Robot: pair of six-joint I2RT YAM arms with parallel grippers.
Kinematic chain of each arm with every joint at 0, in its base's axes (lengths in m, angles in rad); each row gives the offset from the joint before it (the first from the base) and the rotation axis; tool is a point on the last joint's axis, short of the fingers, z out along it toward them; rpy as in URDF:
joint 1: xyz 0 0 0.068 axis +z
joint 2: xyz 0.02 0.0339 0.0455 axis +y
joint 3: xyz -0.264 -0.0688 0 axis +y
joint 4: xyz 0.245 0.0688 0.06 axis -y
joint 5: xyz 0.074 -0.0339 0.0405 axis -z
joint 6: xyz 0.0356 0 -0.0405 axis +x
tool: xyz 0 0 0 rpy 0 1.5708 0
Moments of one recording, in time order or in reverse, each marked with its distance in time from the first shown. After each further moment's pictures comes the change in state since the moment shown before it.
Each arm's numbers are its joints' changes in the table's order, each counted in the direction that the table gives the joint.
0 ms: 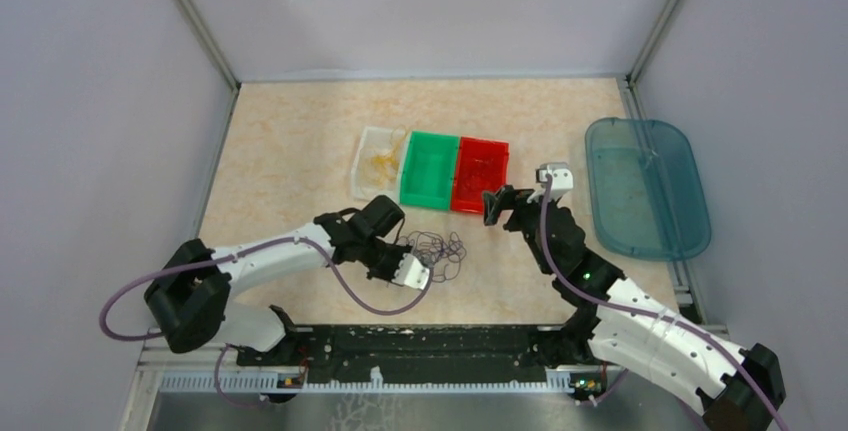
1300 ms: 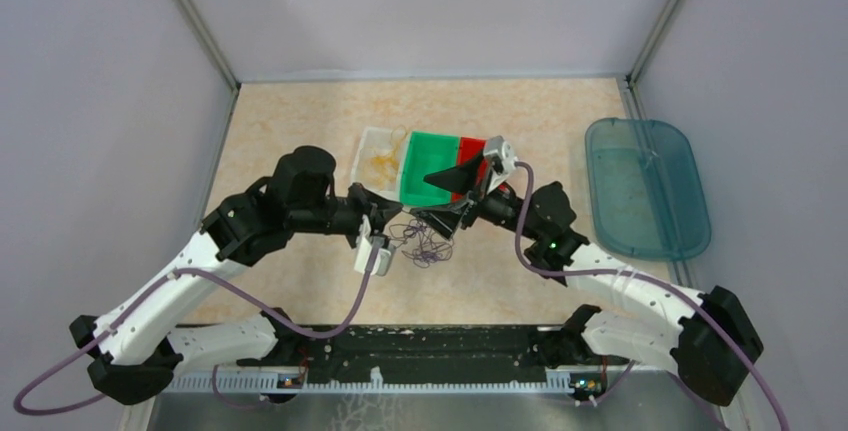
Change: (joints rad) left arm 0.005 -0.376 -0.500 -0.291 -0.044 0.246; right arm 0.006 0.332 -0.130 0.667 -0.938 0.044
